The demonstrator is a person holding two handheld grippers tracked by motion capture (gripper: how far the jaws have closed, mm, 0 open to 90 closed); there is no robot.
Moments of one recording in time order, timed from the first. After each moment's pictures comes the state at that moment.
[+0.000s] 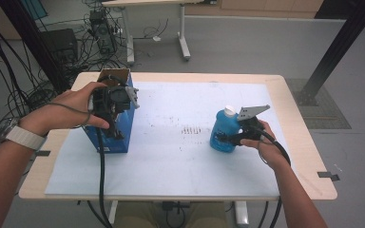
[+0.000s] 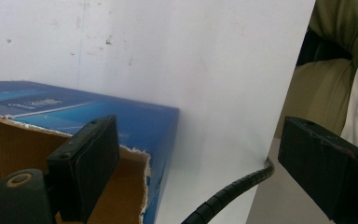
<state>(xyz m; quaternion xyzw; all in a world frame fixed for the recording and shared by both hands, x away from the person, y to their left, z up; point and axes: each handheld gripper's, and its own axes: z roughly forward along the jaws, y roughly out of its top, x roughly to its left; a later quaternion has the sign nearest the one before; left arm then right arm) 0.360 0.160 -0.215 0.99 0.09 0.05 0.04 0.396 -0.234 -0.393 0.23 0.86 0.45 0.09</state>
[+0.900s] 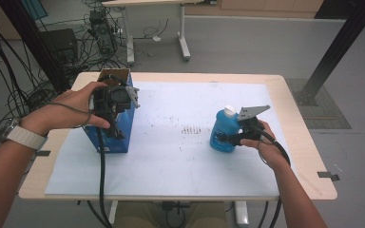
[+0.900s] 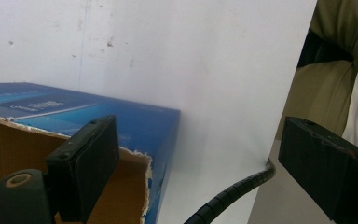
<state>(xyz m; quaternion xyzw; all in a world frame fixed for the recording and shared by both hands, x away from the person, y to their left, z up) 0.361 0.160 -0.215 0.99 0.09 0.05 0.04 0.396 -0.234 -0.394 0.23 0.86 0.45 0.09</state>
